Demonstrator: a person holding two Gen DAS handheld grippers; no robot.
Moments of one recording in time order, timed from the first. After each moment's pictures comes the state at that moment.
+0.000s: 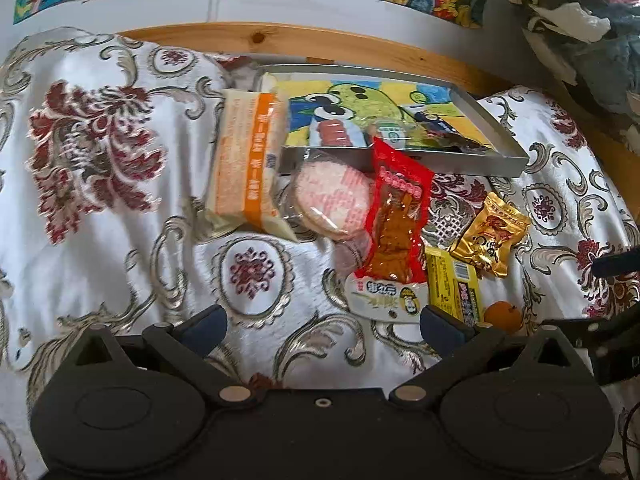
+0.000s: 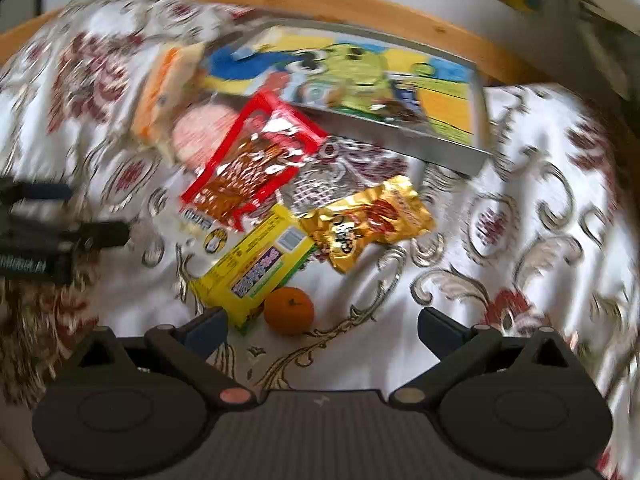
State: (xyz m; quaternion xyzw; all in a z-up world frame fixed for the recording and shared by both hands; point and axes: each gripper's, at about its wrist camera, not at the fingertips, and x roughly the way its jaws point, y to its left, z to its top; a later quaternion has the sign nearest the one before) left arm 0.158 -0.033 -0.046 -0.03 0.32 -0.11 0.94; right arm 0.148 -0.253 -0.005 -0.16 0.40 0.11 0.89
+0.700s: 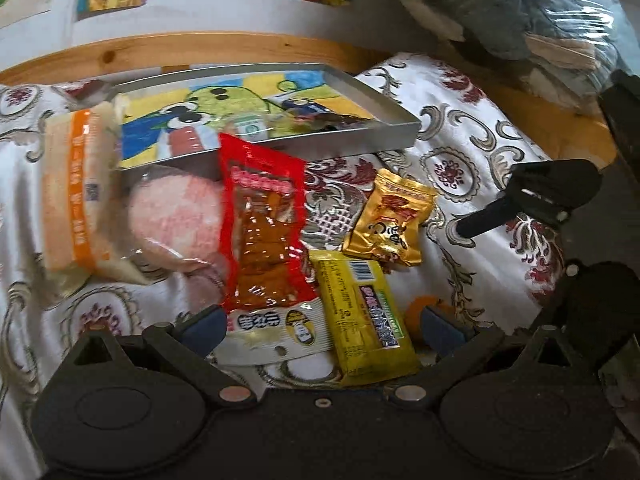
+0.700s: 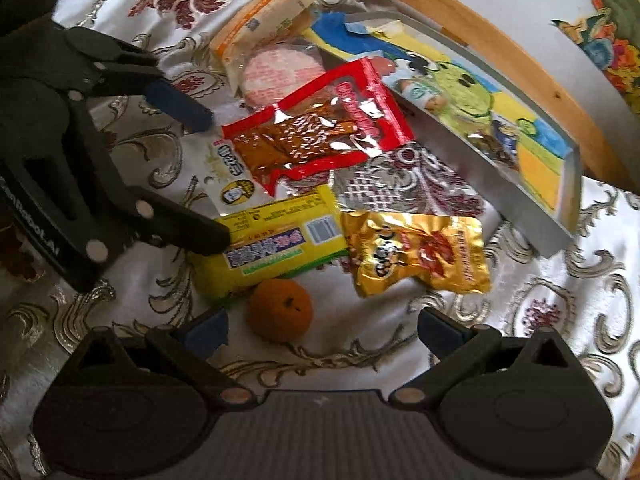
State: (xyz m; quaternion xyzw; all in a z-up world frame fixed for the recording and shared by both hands) left arm 0.191 -0.086 -0.070 0.03 0.28 -0.28 0.92; right arm 0.173 -0.245 -0.051 -0.32 0.36 0.23 0.84
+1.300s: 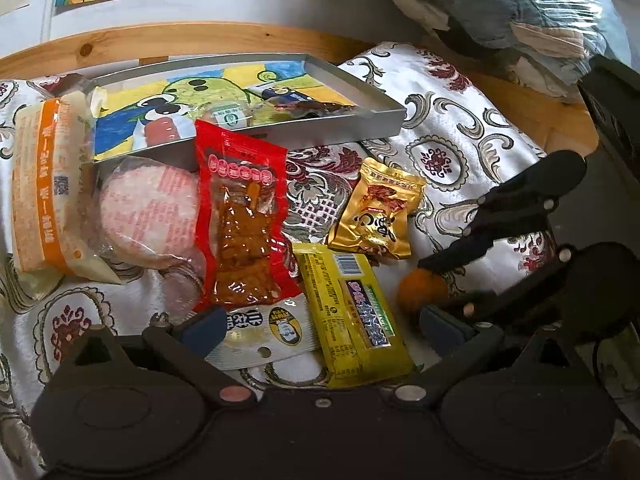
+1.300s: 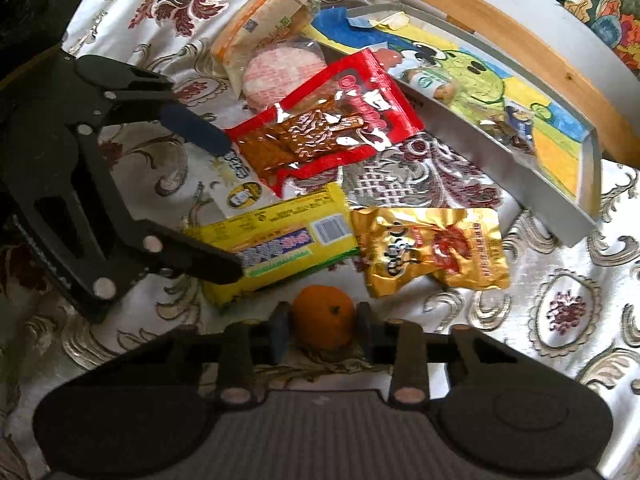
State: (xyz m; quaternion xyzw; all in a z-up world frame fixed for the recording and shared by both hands) left arm 0.197 -0.091 -0.079 0.03 0.29 -0.30 0.91; right arm 0.177 -0.250 -0.050 -0.29 0.38 0.24 0.84
